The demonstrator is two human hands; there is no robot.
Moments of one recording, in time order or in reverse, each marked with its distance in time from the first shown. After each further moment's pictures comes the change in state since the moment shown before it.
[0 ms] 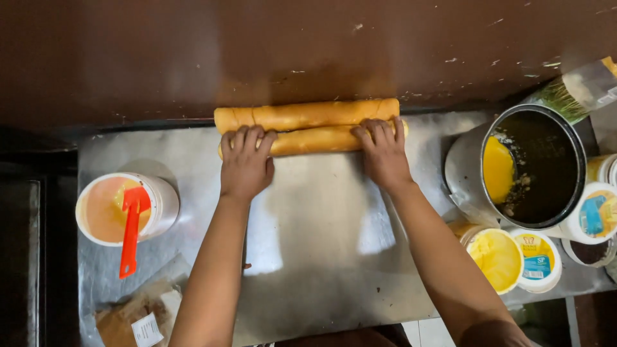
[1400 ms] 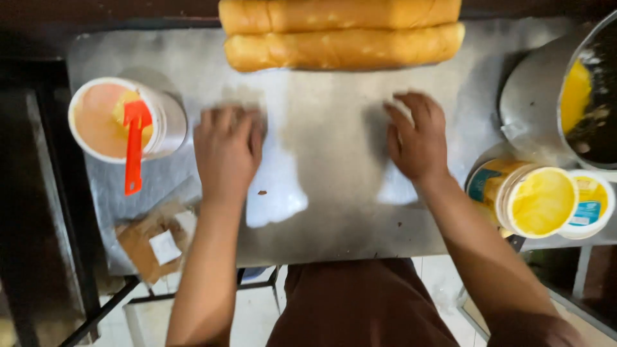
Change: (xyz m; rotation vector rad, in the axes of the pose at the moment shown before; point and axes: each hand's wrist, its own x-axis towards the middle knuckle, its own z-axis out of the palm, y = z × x) left_hand -0.085 0.022 -0.095 -0.006 -0.108 -0.229; right_hand -0.065 -0.067 -0.049 0.160 0.069 -0.030
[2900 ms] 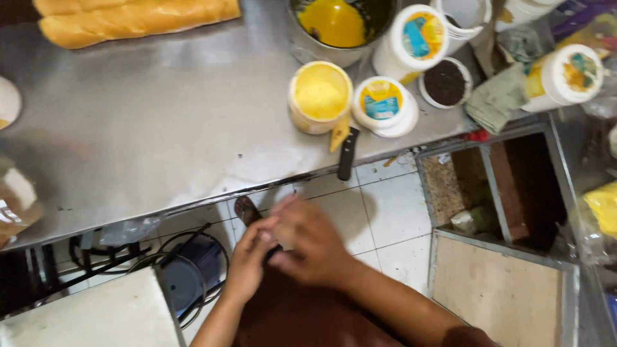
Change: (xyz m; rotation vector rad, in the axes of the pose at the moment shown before) left_hand -0.279 0.368 -0.020 -1.449 -0.482 -0.730; right_hand -0.271 -0.106 -0.270 0.620 0.086 0.045
